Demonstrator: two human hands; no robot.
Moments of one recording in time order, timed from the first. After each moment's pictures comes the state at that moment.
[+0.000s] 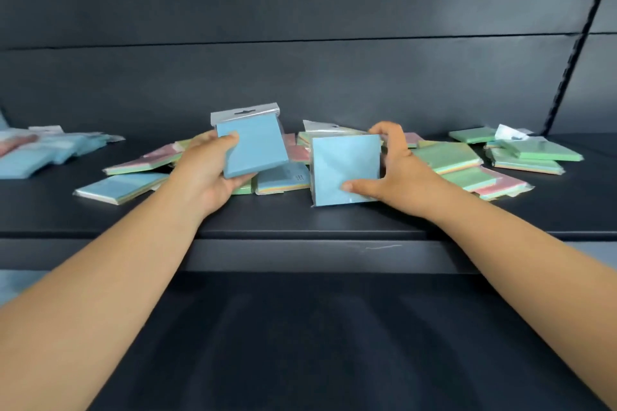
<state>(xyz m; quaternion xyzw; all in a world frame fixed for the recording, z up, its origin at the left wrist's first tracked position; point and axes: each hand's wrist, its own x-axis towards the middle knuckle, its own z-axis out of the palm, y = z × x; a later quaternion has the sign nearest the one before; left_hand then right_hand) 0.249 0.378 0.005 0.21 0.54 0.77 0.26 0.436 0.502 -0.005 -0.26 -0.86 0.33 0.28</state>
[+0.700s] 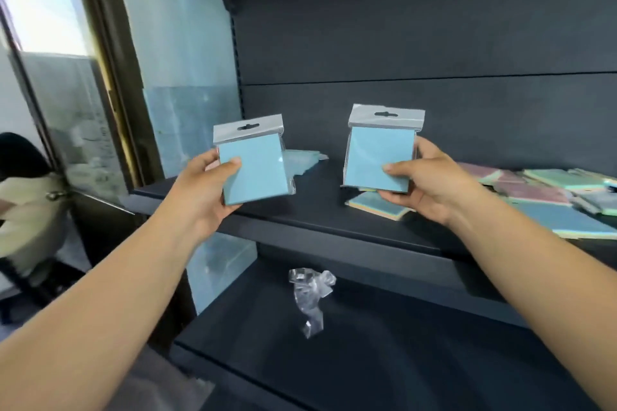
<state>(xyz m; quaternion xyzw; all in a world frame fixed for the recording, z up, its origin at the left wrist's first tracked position) 0.086 0.091 0.018 0.16 0.59 0.79 0.07 0.203 0.320 0.025 -0.14 -0.63 0.72 0.25</state>
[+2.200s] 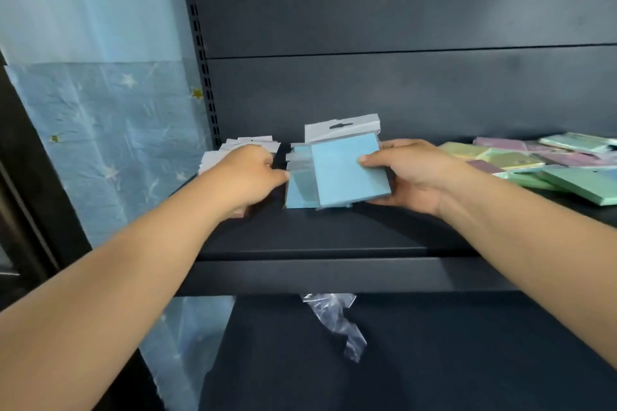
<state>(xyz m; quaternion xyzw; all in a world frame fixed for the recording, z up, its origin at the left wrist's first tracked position) -0.116 0.096 0.020 0.43 0.83 0.34 0.06 0.038 0.215 0.023 -0.30 -0.62 0.67 0.27</state>
